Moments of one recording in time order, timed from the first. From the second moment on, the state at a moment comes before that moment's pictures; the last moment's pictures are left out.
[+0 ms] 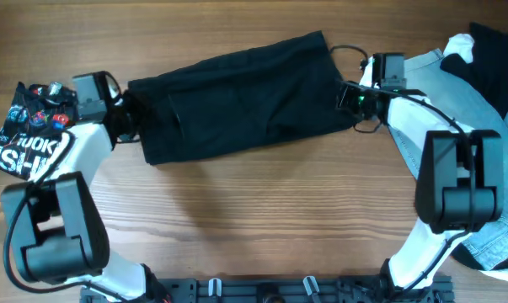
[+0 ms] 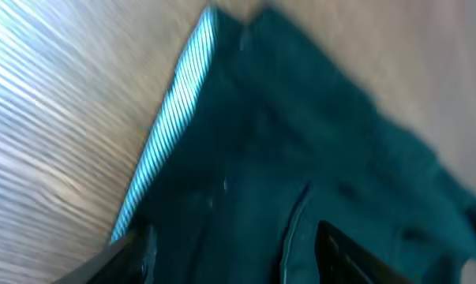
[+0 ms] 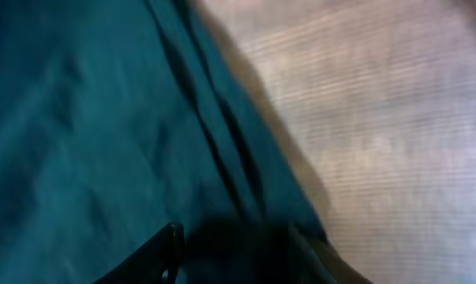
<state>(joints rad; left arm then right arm) 0.17 1.75 0.98 -0.22 0.30 -0.68 0.02 1.98 1.17 -0.25 -0.26 0.35</state>
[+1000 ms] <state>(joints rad) 0.04 1.90 1.02 -0.27 0.46 -0.40 0.16 1.65 1.17 -0.60 -0.18 0.32</state>
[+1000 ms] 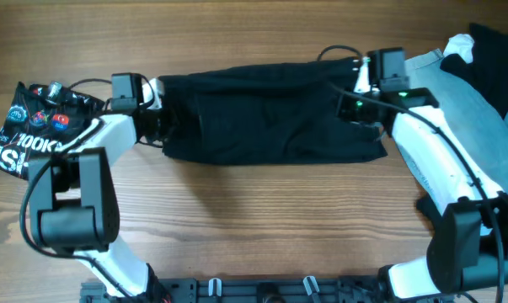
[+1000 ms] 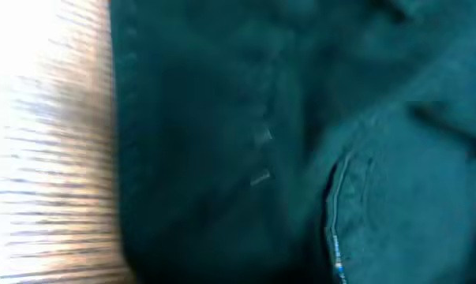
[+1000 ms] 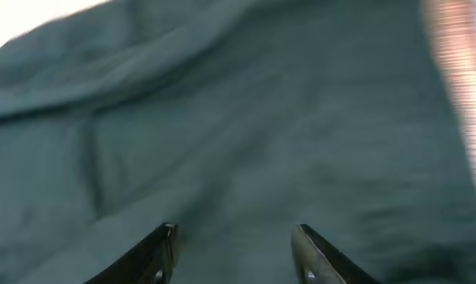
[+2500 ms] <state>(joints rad) -0.23 1.45 1.26 -0.87 0.33 -0.41 0.22 1.84 1.07 -0.70 -0.14 0.28</state>
